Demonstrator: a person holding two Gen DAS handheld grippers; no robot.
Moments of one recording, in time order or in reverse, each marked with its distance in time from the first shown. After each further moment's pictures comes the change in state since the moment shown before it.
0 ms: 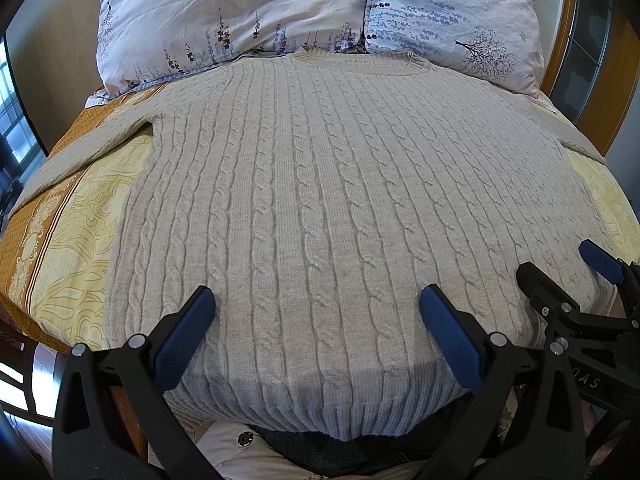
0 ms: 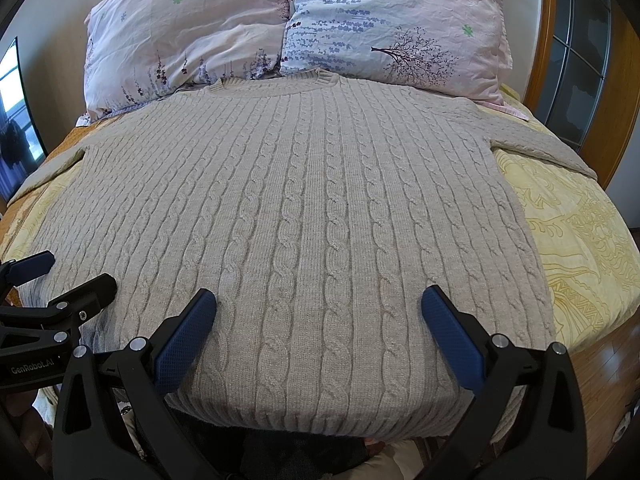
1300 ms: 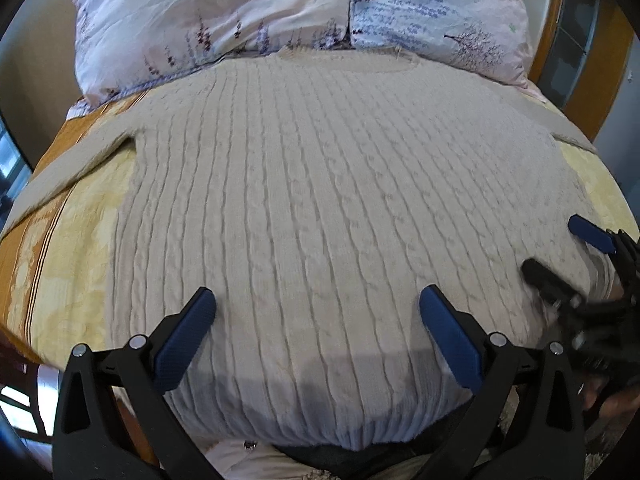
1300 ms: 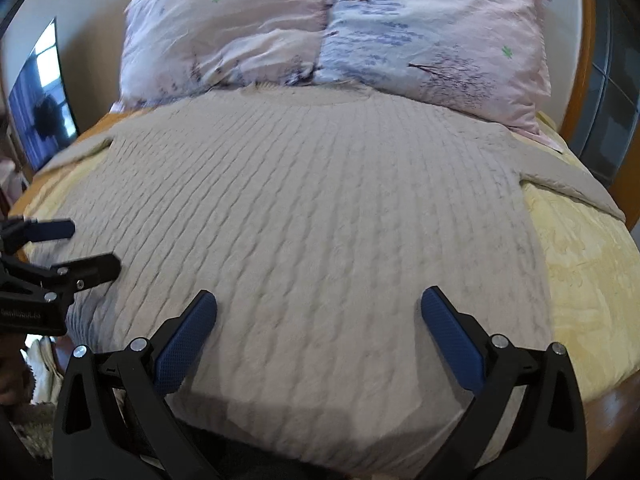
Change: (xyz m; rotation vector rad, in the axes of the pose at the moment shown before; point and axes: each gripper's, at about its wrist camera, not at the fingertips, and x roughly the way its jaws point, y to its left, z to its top) left arm 0.006 0.008 0.020 0.052 0.020 -0.058; right arm 0.013 -0.012 -0.001 -0.095 -0.037 0.119
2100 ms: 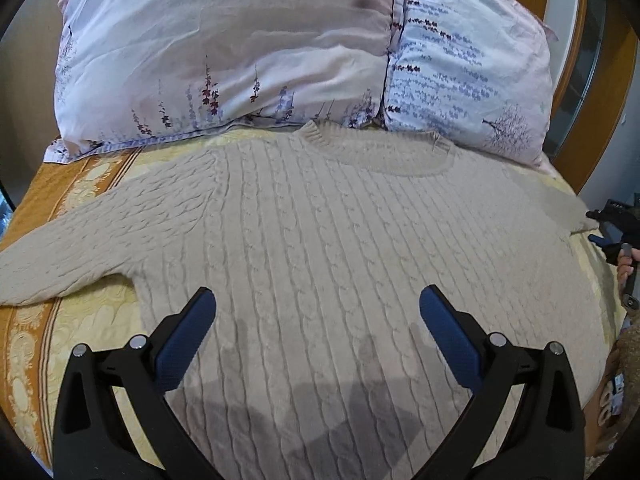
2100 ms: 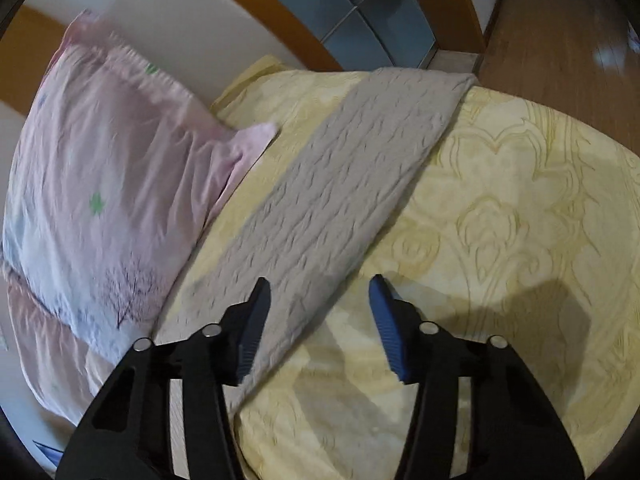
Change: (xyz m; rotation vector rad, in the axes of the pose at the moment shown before) left arm 0.031 0.057 0.102 -0.051 -0.115 -0.084; right arm 0.046 -0.352 0.056 1.111 -0.042 -0.104
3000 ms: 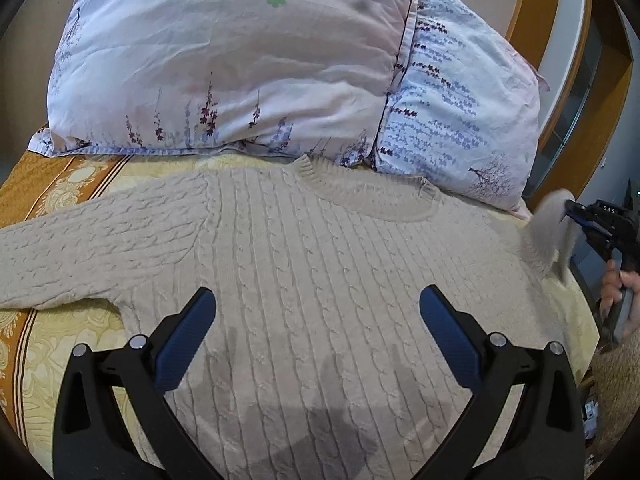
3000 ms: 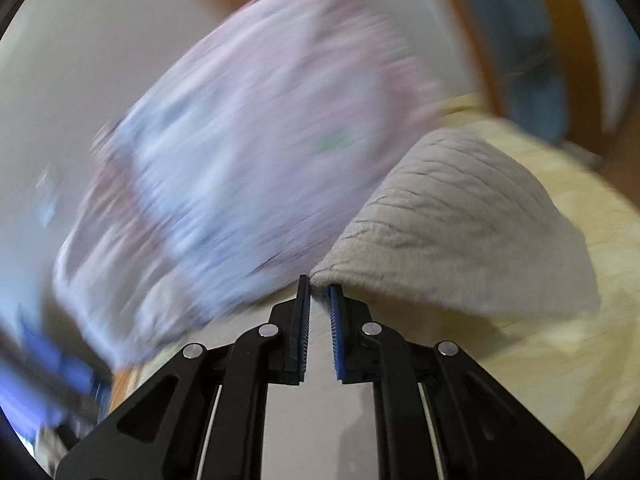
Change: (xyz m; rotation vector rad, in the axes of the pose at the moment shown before) left arm -0.003 0.018 0.015 -0.093 -0.103 -0.124; right arm -0.030 0.163 -0.091 -0.502 -0.017 0.334
